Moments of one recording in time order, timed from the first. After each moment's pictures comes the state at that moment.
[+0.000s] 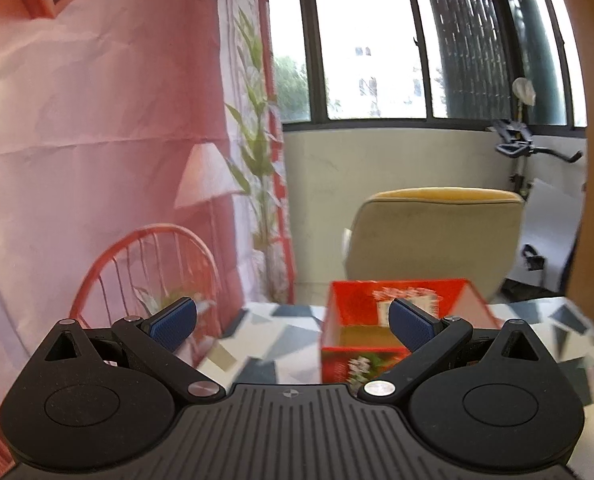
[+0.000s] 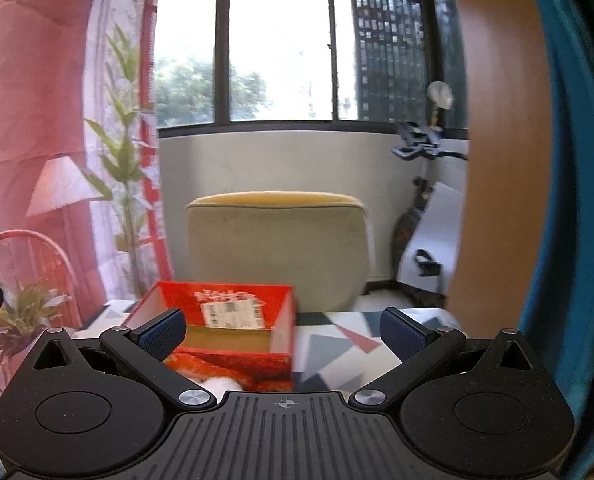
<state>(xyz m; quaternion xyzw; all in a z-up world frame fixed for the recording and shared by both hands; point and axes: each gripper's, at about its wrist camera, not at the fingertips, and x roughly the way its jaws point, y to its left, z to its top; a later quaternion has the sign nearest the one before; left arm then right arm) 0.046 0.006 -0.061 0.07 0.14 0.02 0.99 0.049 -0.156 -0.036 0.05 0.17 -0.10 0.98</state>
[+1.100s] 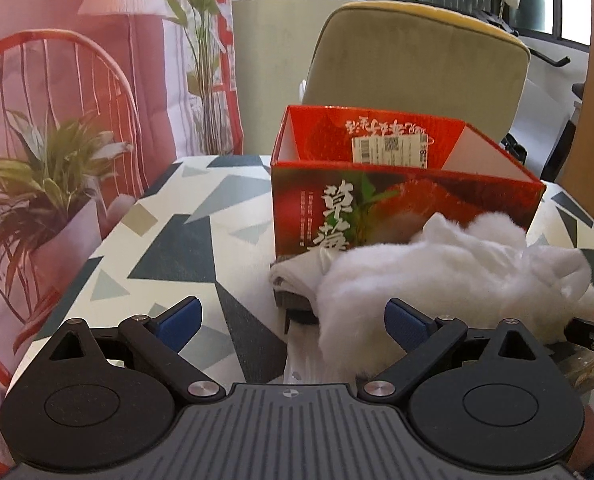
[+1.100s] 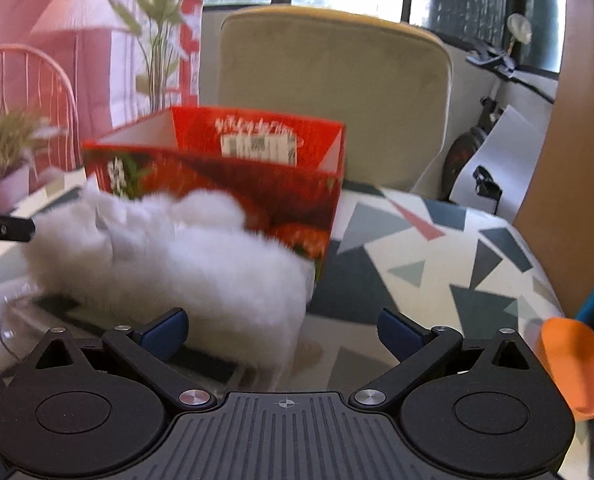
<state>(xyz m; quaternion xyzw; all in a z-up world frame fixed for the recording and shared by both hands) 0.157 0.025 -0.227 0.05 0.32 -0.07 0.94 0.145 -0.158 -0.238 -0.02 0.32 -0.04 0.95</state>
